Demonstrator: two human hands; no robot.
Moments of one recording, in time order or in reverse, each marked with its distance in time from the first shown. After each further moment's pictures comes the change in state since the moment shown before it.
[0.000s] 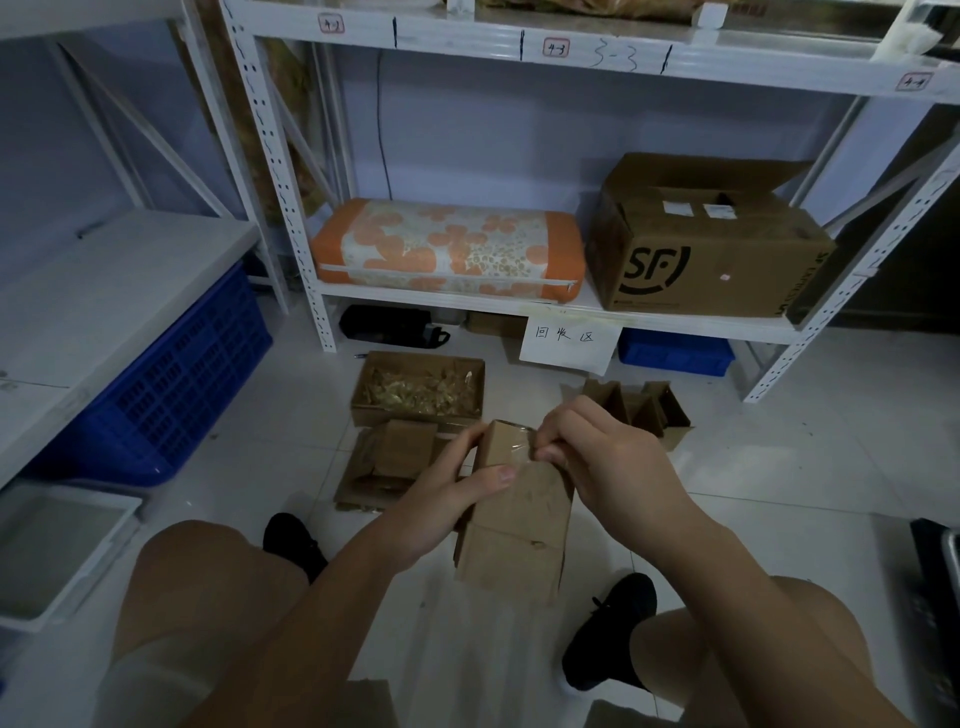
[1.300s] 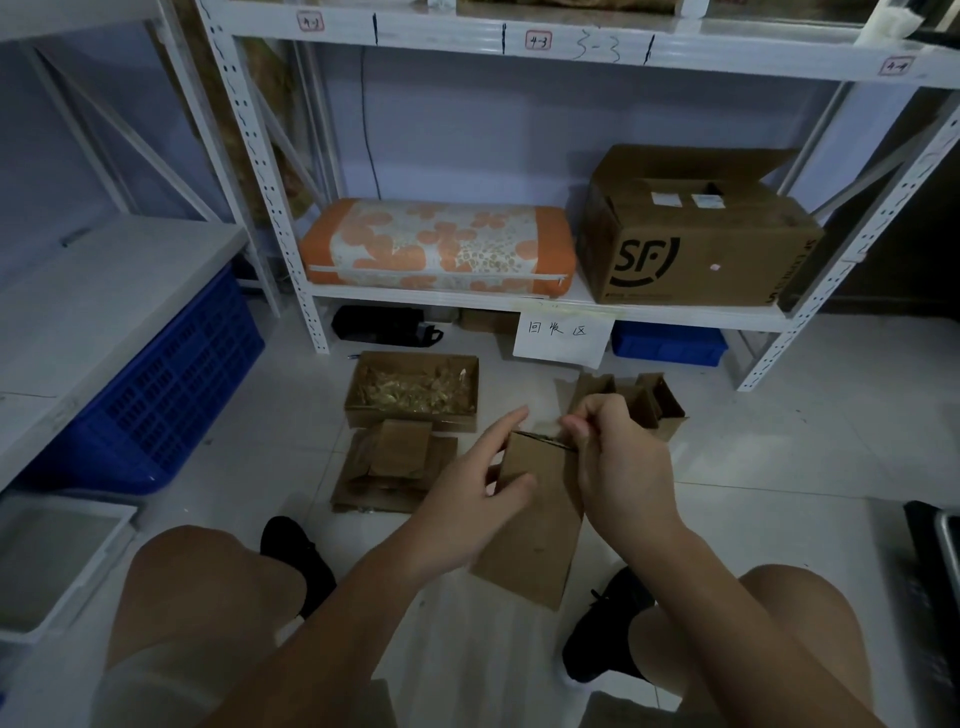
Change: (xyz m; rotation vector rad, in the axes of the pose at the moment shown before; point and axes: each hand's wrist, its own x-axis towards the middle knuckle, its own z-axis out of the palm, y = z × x) left_hand 0.000 0.008 0.034 0.140 0.003 0.144; right_hand -0.014 -0.006 0.014 0.081 0.303 0.369
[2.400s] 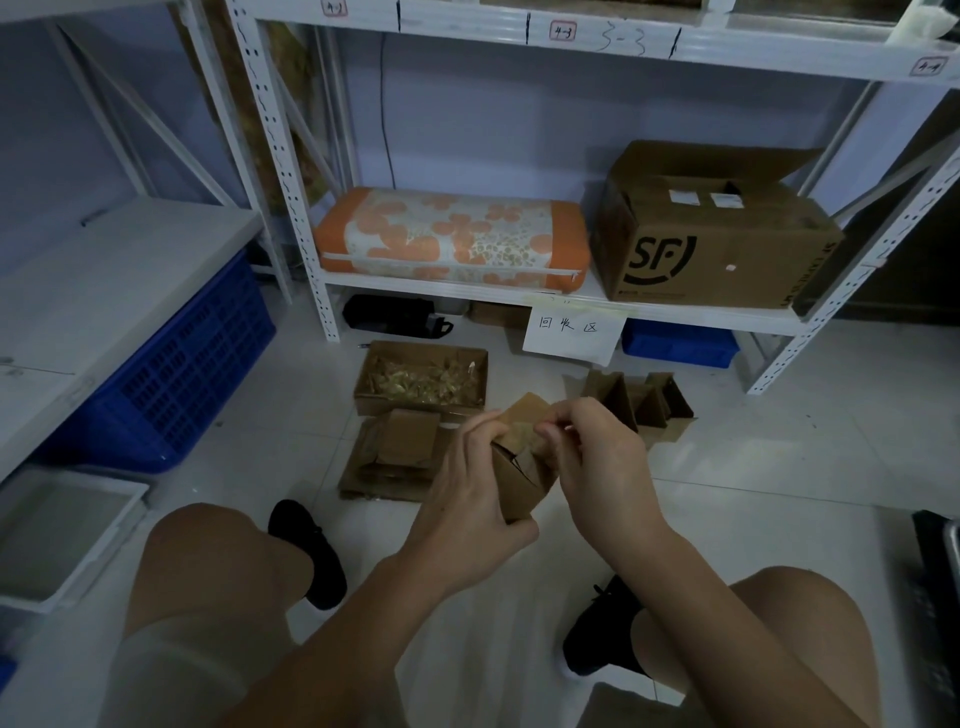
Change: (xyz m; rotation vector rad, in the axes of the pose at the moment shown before) left_hand -0.011 -0.033 0.004 0.604 0.281 0.262; right_hand -0.006 -0.015 0.015 0.070 -0.137 0.032
